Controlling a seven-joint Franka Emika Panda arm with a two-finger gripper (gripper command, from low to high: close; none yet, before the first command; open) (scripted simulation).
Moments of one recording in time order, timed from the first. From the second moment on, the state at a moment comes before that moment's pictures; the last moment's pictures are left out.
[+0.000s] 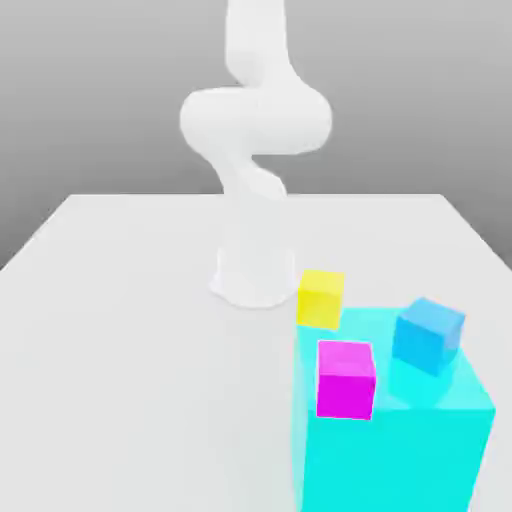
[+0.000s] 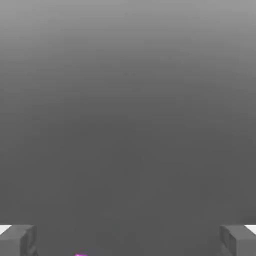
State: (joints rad) arm 0.02 -0.72 0.03 -2.35 0.01 2.35 0.81
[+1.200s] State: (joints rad) arm 0.33 0.24 0.09 -2.84 -0.31 3.08 1.52
